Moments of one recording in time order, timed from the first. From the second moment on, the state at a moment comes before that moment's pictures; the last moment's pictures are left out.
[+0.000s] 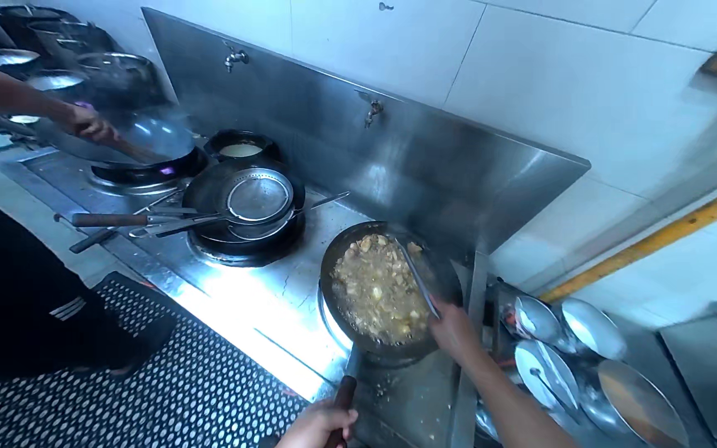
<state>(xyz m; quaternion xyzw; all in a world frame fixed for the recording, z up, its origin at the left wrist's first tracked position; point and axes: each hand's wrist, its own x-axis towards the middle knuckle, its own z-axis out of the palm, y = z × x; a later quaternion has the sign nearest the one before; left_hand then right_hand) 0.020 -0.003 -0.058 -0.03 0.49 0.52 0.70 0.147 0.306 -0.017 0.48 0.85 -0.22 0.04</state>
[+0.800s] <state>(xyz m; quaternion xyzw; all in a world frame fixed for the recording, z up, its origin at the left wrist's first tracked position) 0.023 -0.003 -0.055 -0.06 0.46 0.55 0.70 0.093 0.269 0.089 0.43 0.81 -0.14 0.37</state>
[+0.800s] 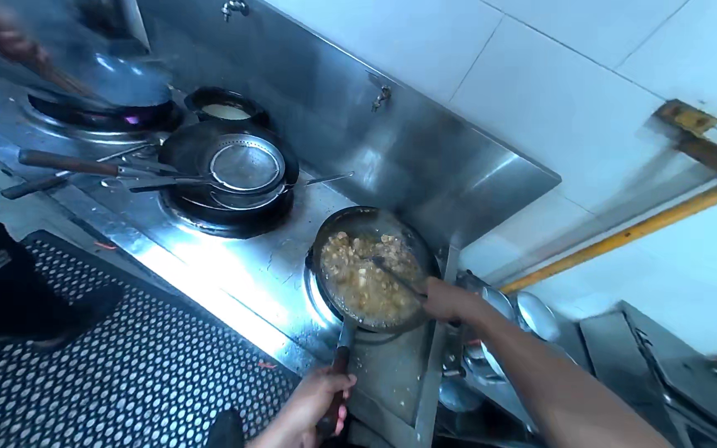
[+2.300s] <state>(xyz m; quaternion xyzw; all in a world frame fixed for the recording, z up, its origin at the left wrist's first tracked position) 0.021 0.003 -0.056 -0.05 0.47 0.52 0.71 0.210 0.238 0.025 0.47 0.82 -0.11 0.31</state>
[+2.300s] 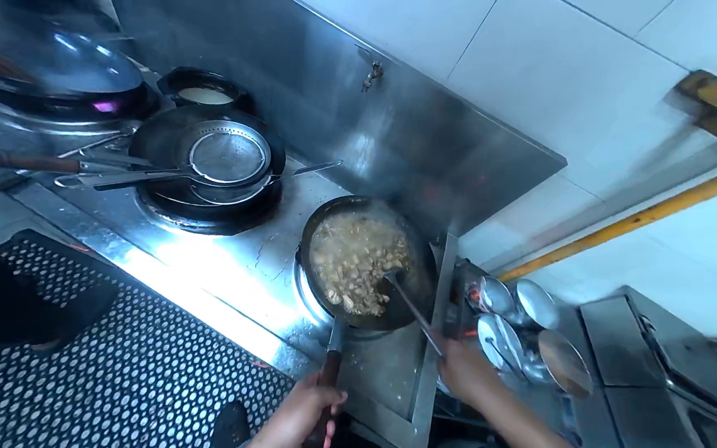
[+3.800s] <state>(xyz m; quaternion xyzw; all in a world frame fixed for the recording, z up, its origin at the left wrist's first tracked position) 0.022 0.000 -0.061 -0.05 0.49 0.51 0.70 0.235 0.355 -0.052 0.54 0.43 -0.72 -0.01</state>
